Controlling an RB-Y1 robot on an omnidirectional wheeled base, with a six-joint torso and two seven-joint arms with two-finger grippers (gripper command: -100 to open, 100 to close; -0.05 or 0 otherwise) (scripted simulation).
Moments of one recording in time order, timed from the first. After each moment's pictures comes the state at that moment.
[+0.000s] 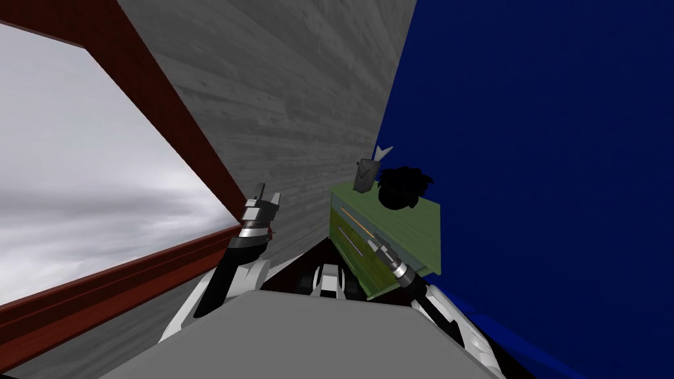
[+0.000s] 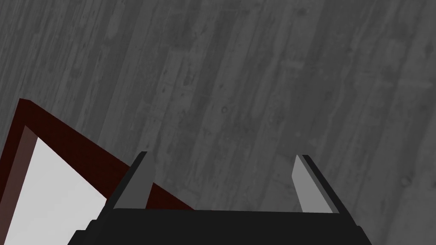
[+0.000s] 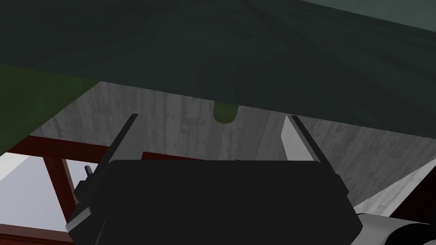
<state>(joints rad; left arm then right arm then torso) 0.54 0.00 0.02 -2.38 -0.11 -0.35 0.13 0.42 -0.60 0.13 -1.64 0.43 -0.79 2.37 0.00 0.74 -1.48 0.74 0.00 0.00</state>
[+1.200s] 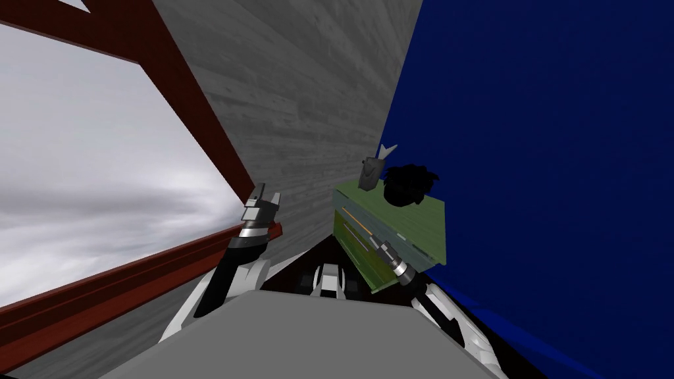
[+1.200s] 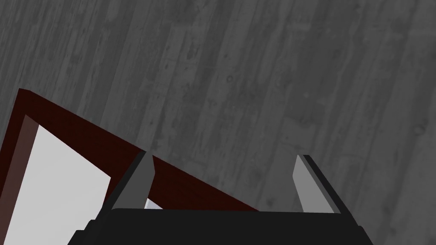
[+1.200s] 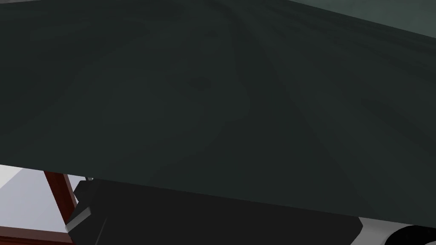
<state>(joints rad) 0.54 0.00 0.02 -2.38 -0.11 -0.35 0.13 0.41 -0.61 0.13 -1.65 0.43 -0.76 2.36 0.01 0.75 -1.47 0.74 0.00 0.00</state>
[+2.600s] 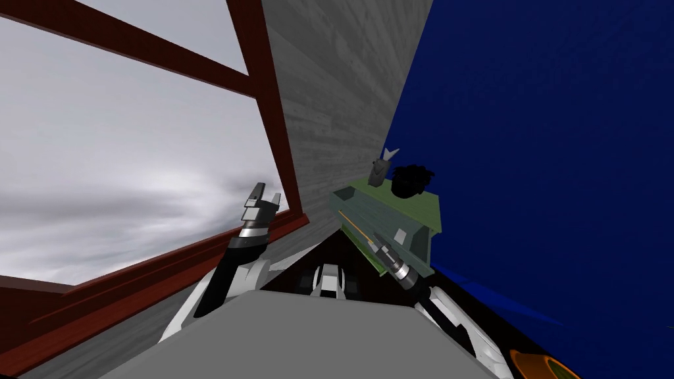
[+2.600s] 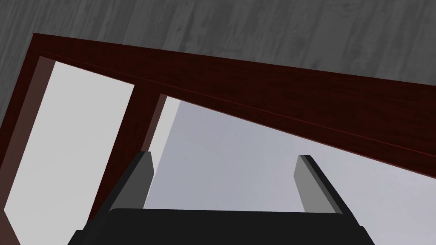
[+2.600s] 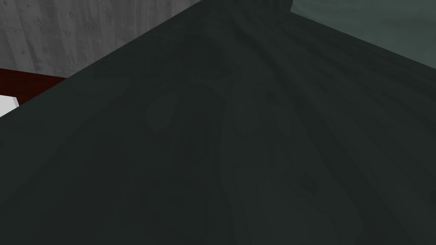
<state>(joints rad) 0.54 0.00 0.02 -2.38 -0.11 -0.35 0.13 0.46 -0.65 0.14 -1.74 0.41 -0.73 2.36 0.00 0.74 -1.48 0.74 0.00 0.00</state>
